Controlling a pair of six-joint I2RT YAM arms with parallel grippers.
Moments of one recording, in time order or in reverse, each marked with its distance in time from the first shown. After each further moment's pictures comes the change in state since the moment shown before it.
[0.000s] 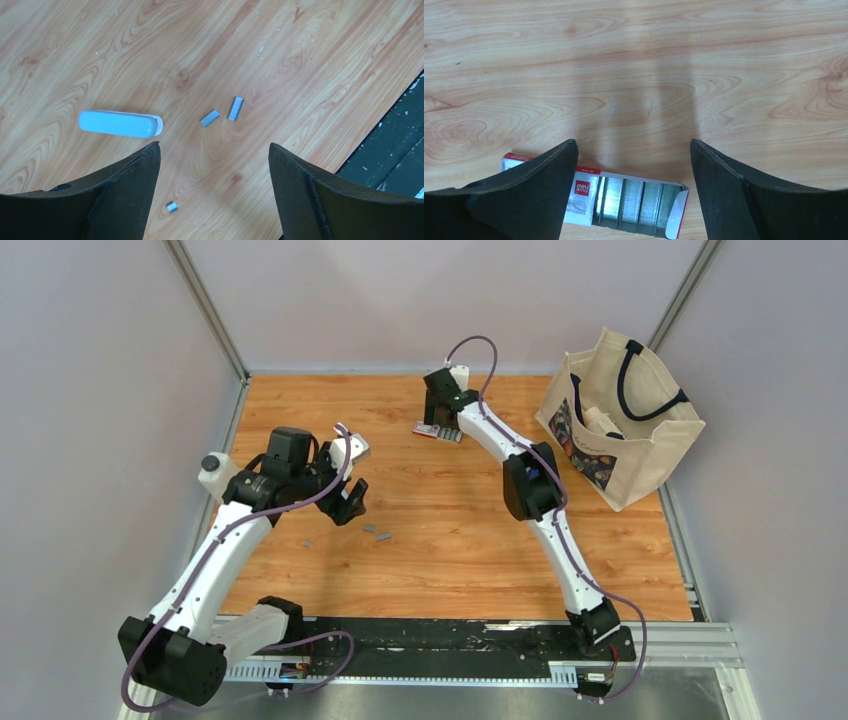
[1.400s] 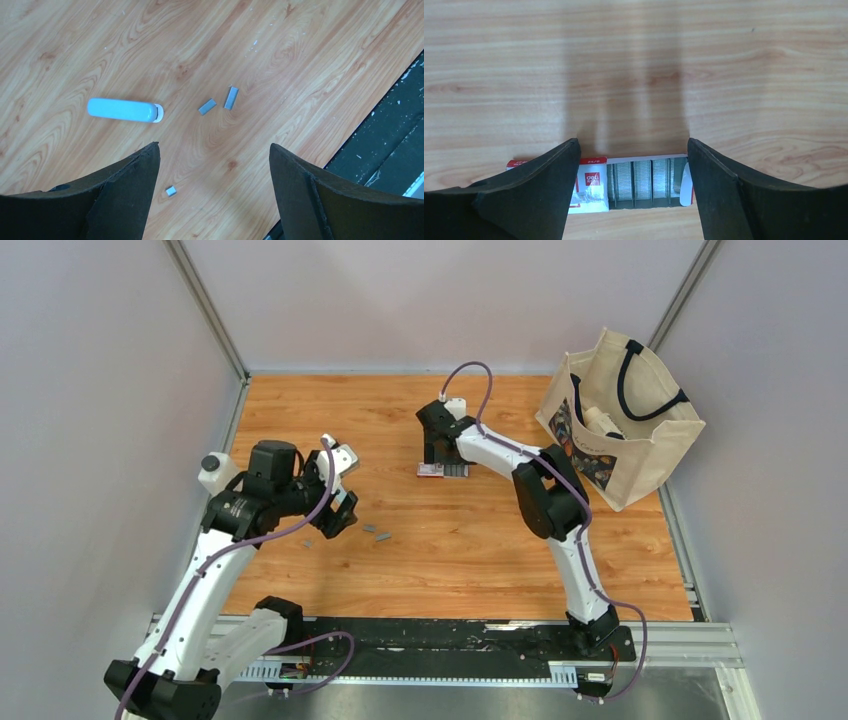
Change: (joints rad) left arm 0.006 -0.146 -0.012 -0.084 -0.008 0.015; right arm 0.116 -0.370 -0.613 0.060 0.008 0.053
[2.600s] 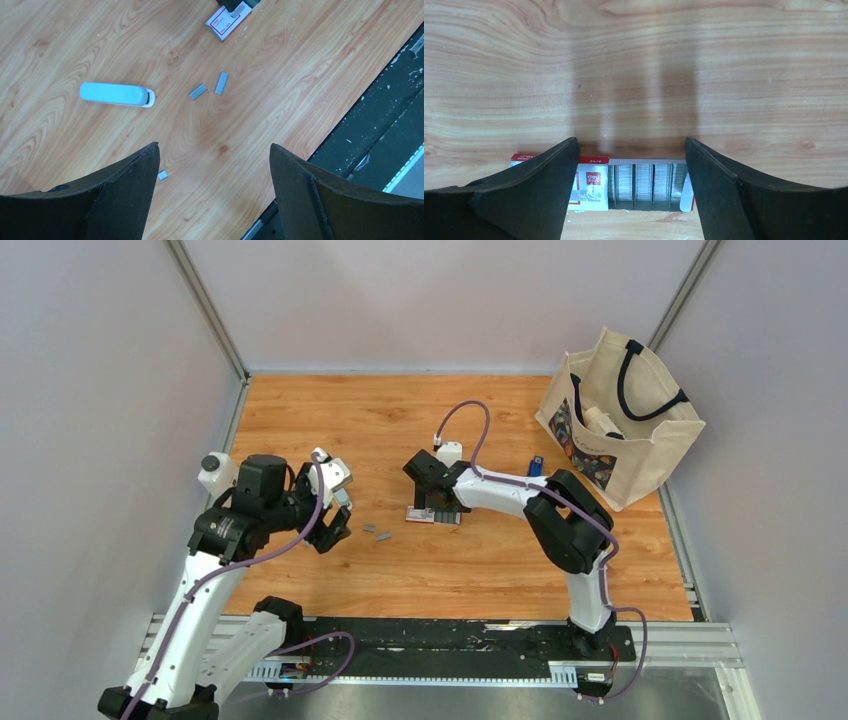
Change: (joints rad) left arm 0.000 -0.118 -0.014 -0.097 -0.003 0.005; right arm 0.214 -0.284 -0.451 0.068 0.011 0.268
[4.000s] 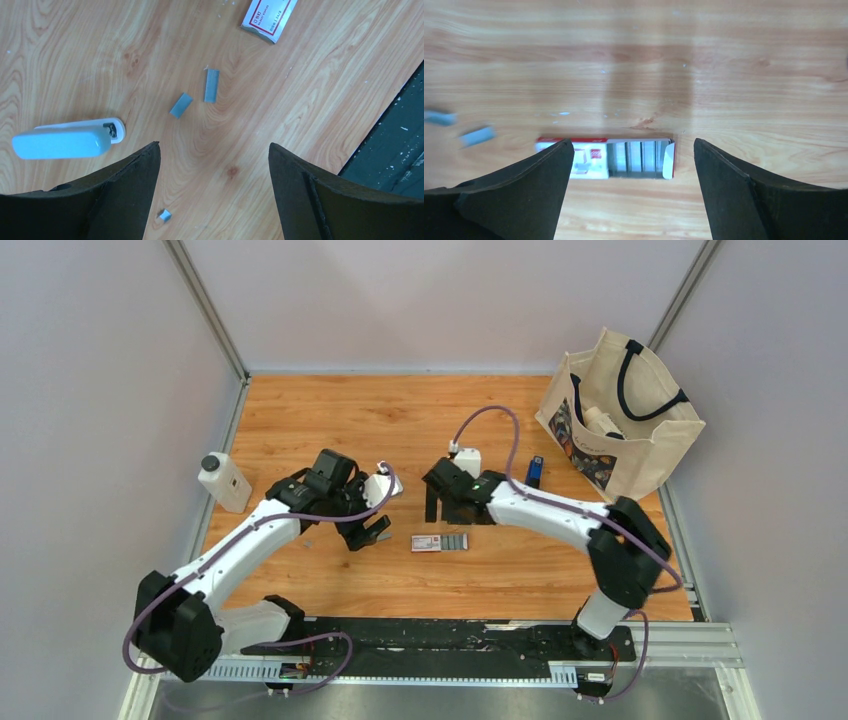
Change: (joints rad) left arm -0.205 0.344 -0.131 0.229 -0.113 0.095; right arm 0.060 -0.254 -0.177 -0.108 -0.059 0.021
